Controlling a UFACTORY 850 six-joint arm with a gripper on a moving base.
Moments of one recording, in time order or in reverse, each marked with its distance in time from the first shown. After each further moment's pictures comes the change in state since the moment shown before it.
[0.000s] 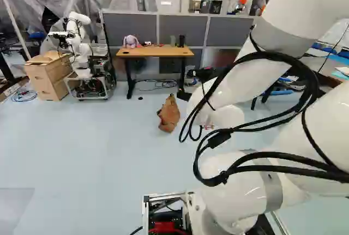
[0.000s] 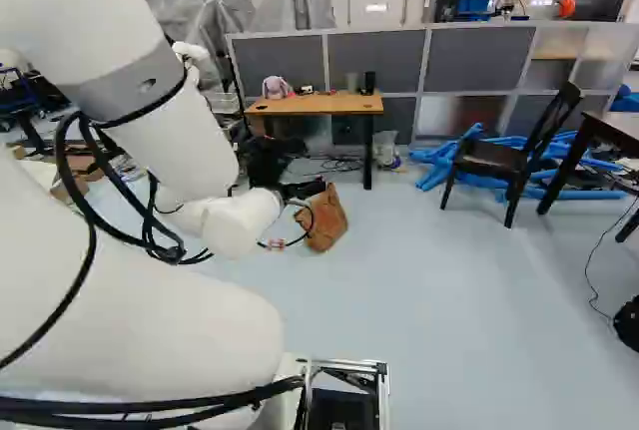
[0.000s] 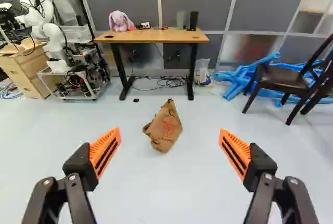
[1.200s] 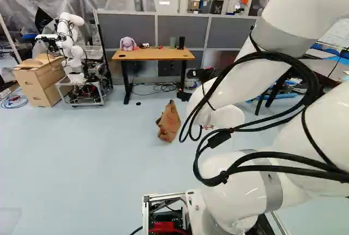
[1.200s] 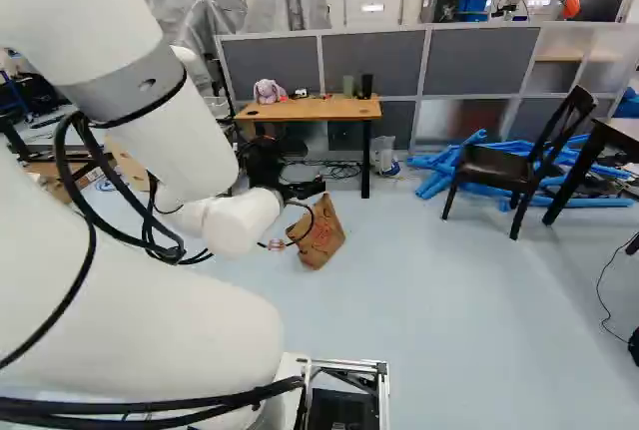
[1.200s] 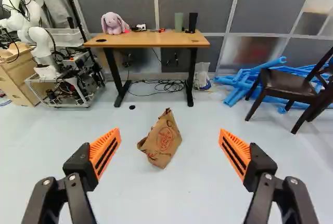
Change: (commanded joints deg) arm 0.0 0.0 0.0 0.0 0.0 0.0
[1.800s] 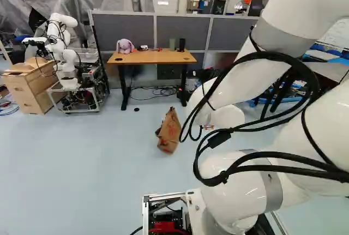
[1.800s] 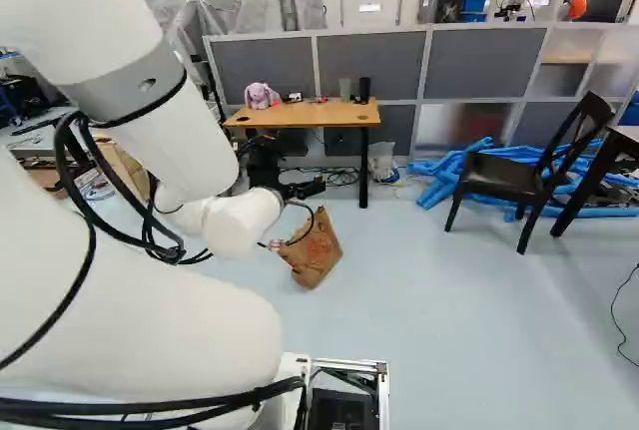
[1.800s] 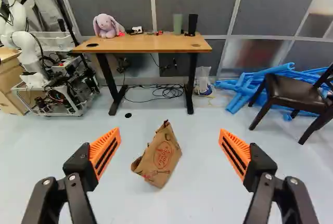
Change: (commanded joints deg) arm 0.0 0.0 0.0 0.0 0.0 0.0
